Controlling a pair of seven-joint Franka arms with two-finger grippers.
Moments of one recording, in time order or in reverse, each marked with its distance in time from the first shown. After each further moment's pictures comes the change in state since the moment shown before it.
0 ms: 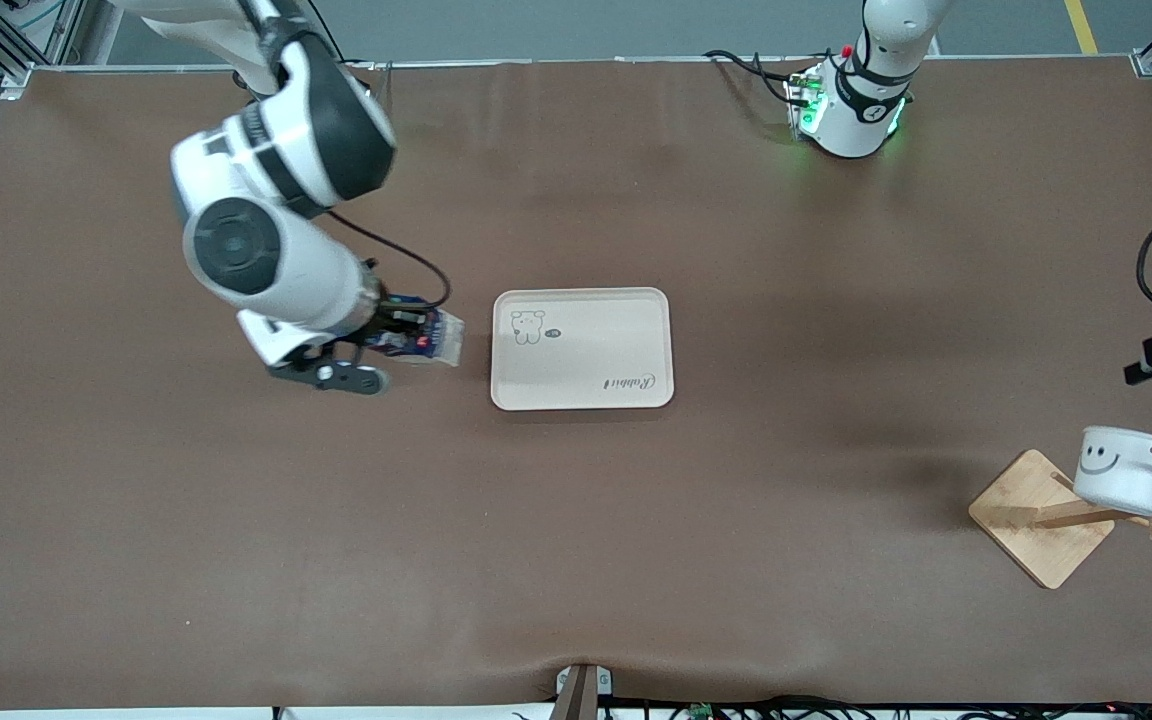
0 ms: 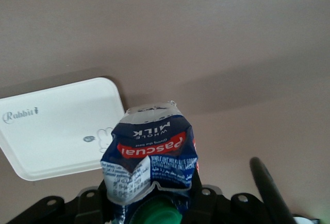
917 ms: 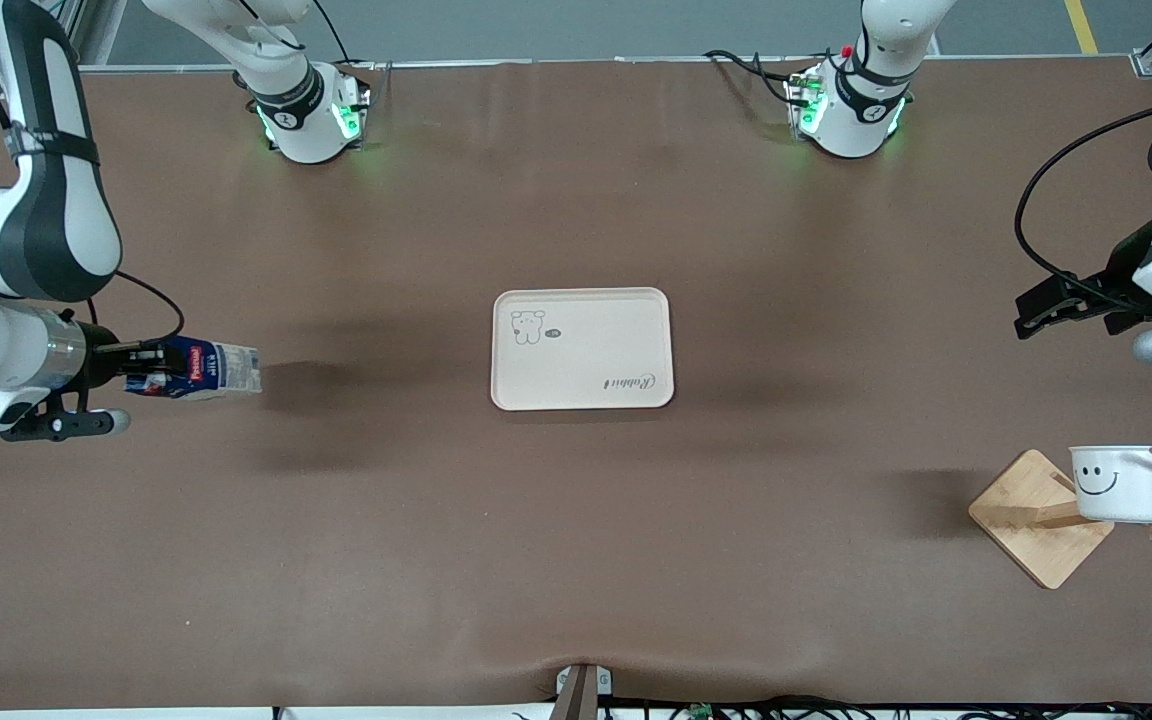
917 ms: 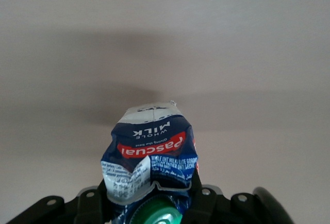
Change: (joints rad) left arm -0.044 -0.143 -0.203 -0.046 0.148 -0.094 -0.471; right arm -0.459 -0.052 -0.011 -0.251 -0.167 0.202 -0.689
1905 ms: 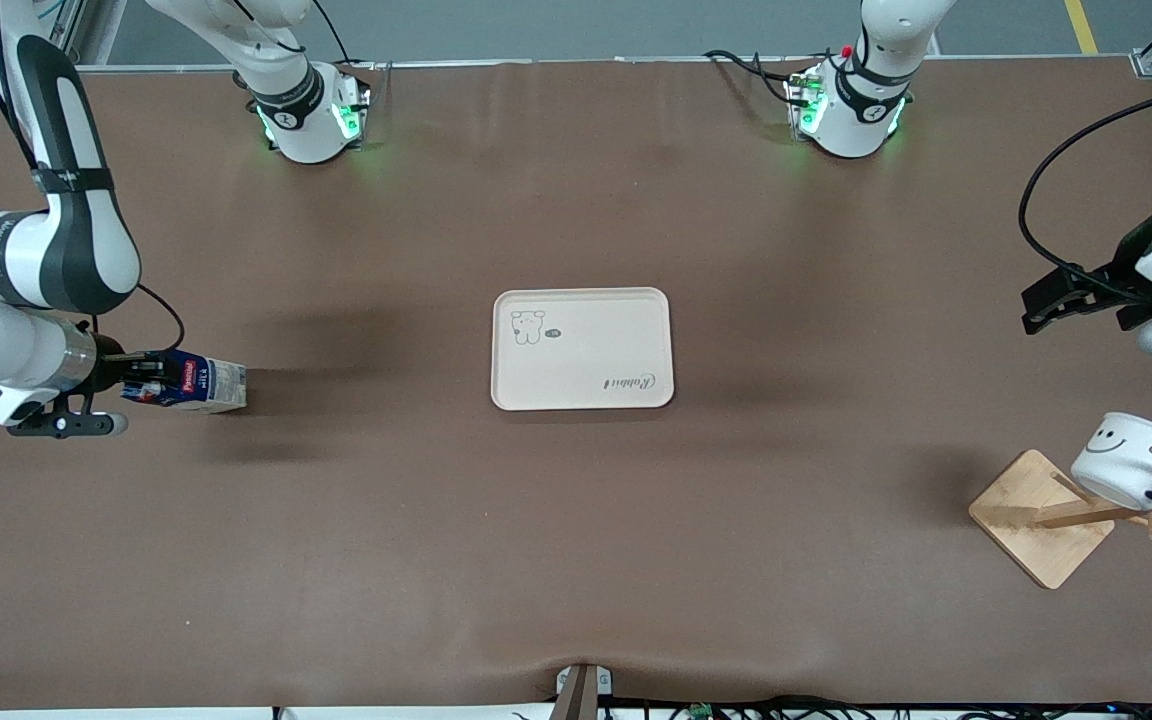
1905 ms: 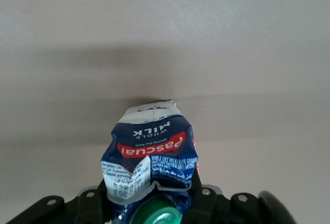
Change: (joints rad) left arm -0.047 -0.002 0.015 0.032 0.009 -0.026 0.005; right arm -0.058 -0.004 0.001 -0.158 -0.027 0.191 0.052
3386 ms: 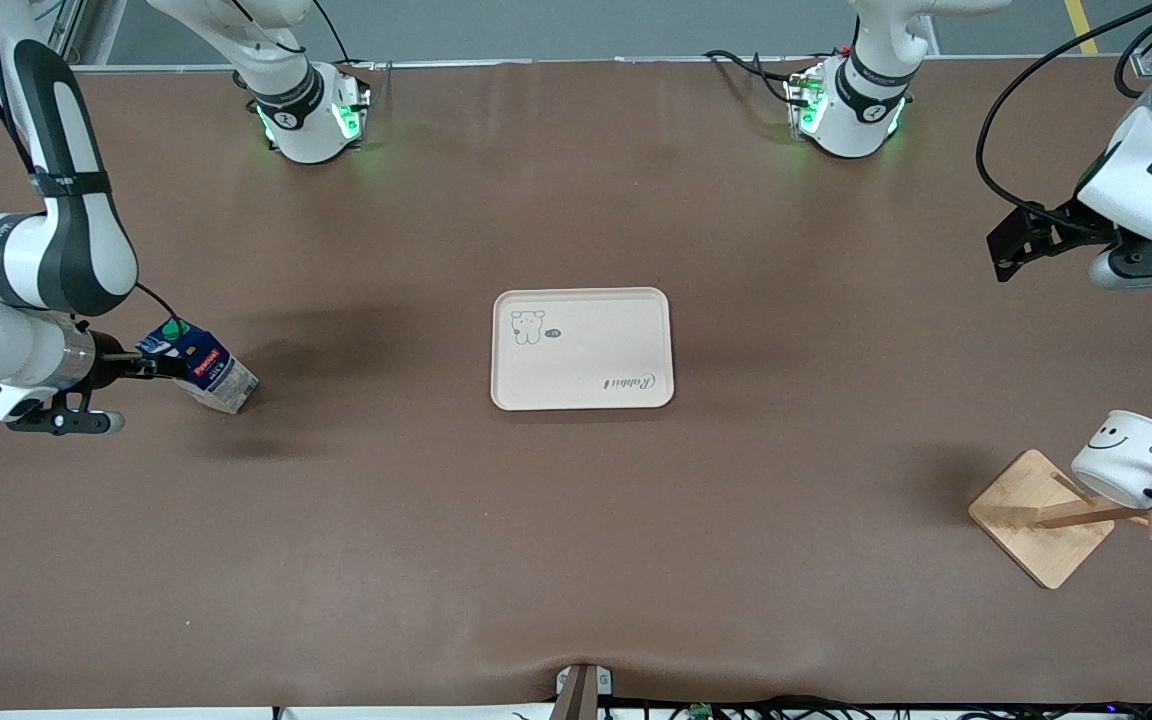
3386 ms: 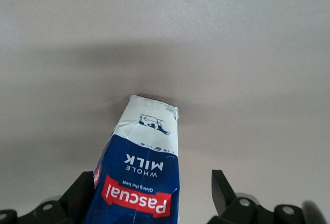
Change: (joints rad) left arm -0.865 -0.152 0.877 -0.001 -0.084 -0.093 0.005; right arm -0.016 0.004 0.002 -0.017 0.000 0.001 0.014
